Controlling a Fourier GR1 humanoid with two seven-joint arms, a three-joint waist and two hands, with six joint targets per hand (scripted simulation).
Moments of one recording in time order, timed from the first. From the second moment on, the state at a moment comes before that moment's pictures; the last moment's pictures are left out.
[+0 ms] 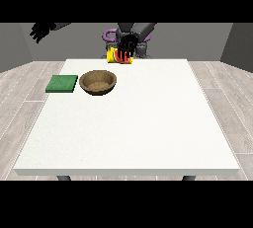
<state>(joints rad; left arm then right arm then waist) -0.92 0.00 -0.46 -0.54 -1.04 0.46 0.37 -0.19 -0.42 -0.42 -1.16 -0.41 0.40 -0.02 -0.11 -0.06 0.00</state>
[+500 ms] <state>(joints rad) -1.02 0.00 -0.68 -0.54 -1.27 0.23 0.61 -0.26 -0.38 -0.37 -1.13 -0.37 0.38 -0.02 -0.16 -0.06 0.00</state>
